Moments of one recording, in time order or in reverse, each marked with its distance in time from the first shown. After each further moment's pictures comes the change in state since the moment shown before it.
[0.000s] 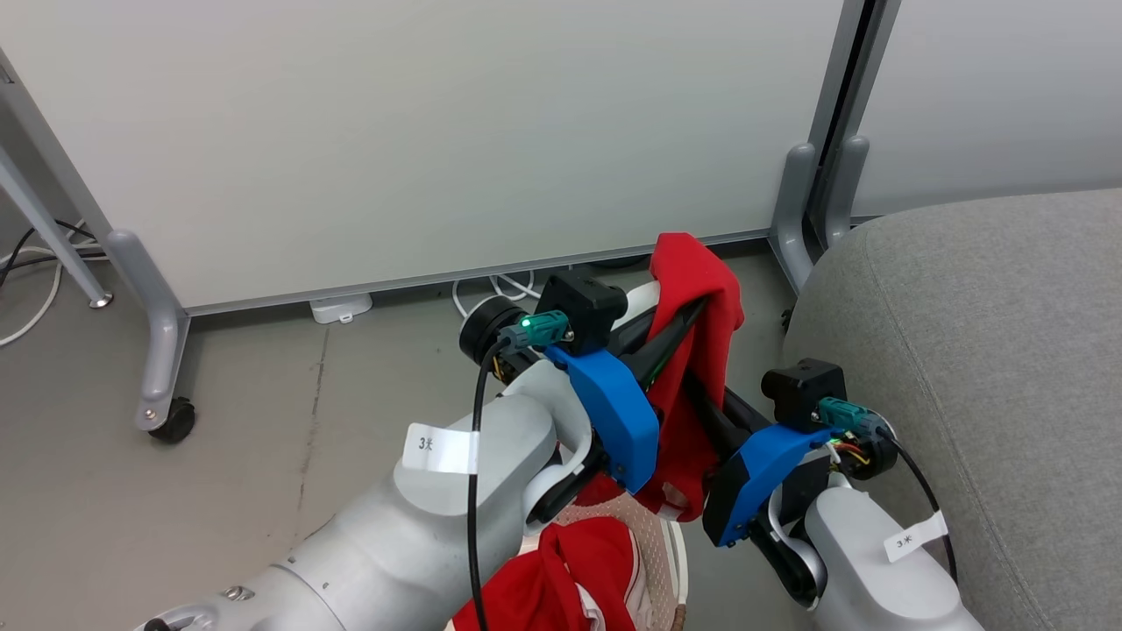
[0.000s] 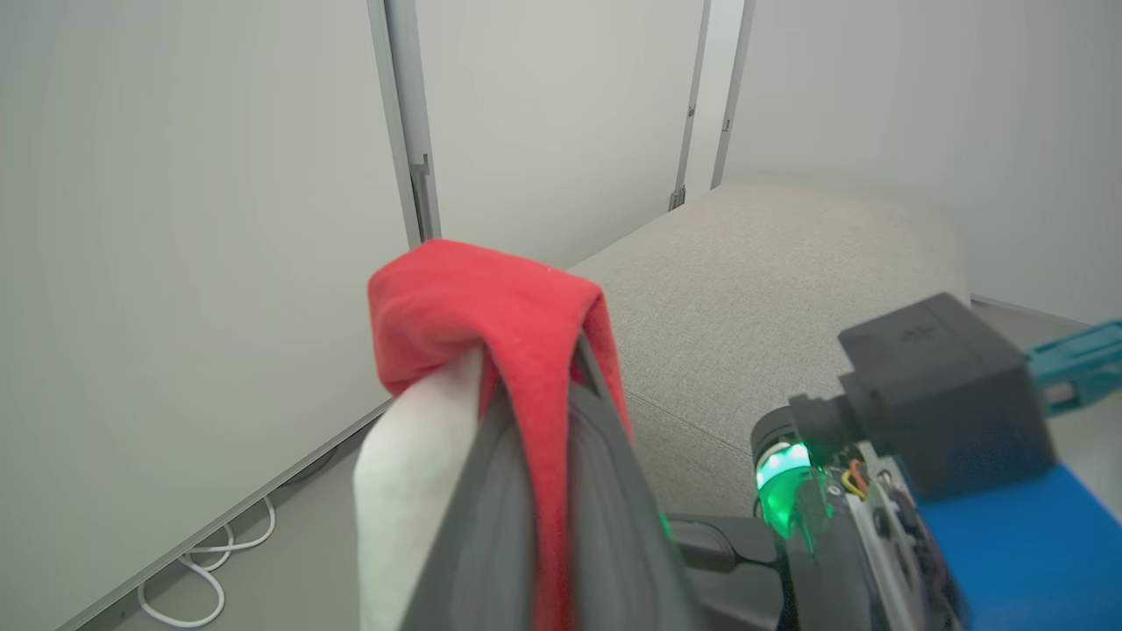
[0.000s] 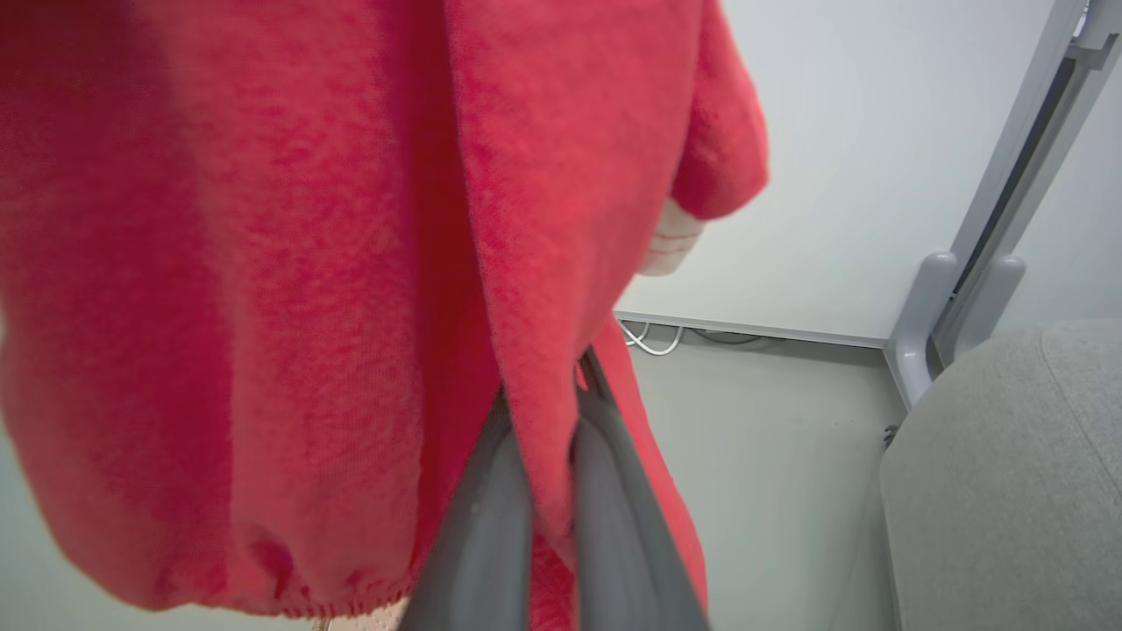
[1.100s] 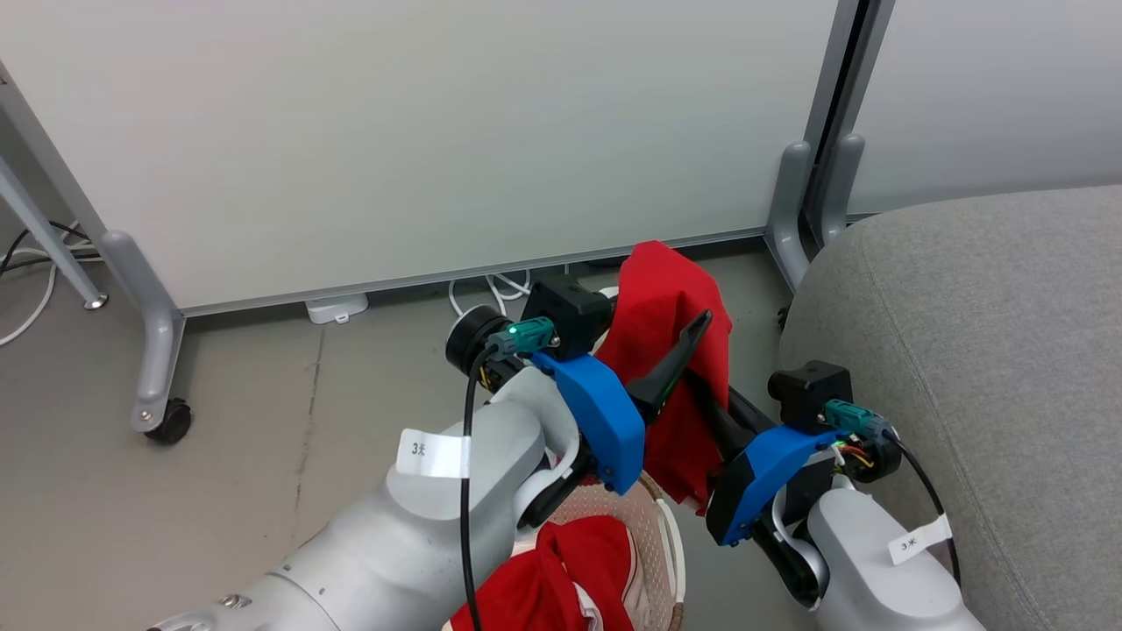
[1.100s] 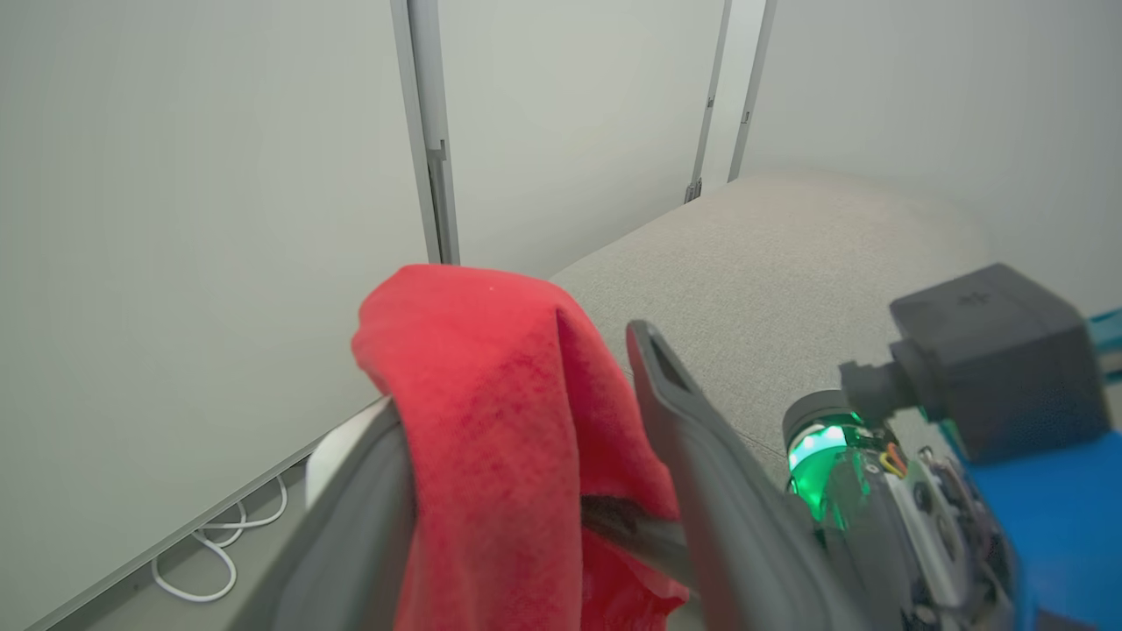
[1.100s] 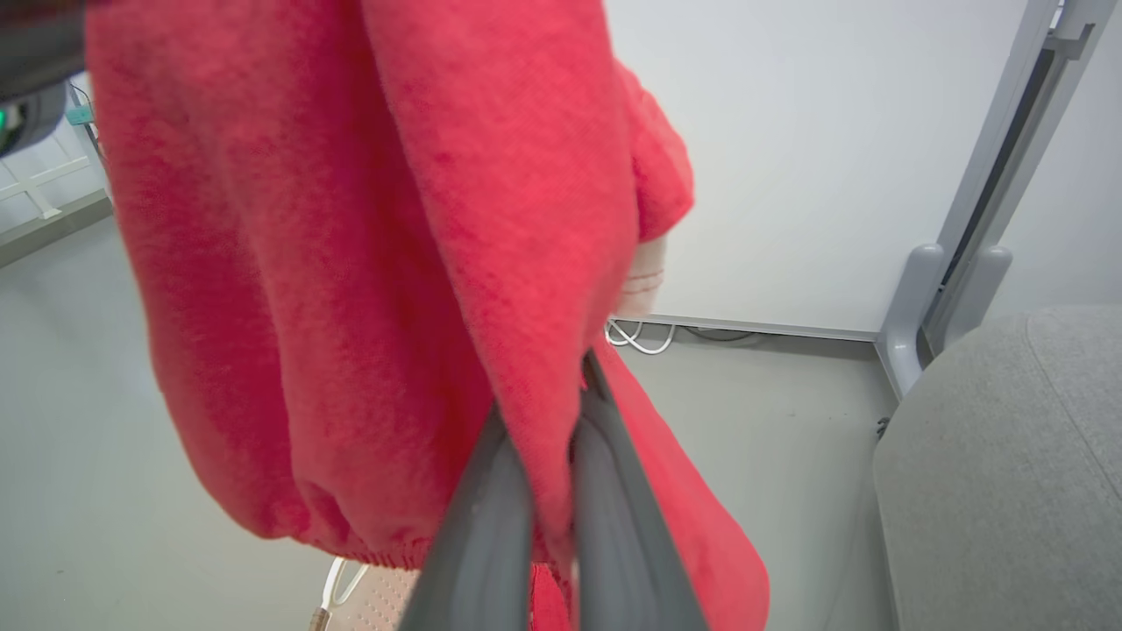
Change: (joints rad) left arm 0.014 0.000 0.004 0.037 -0.004 0.006 -0.012; right arm -0.006 0.000 -0.002 0.029 0.013 0.000 -0.027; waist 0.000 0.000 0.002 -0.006
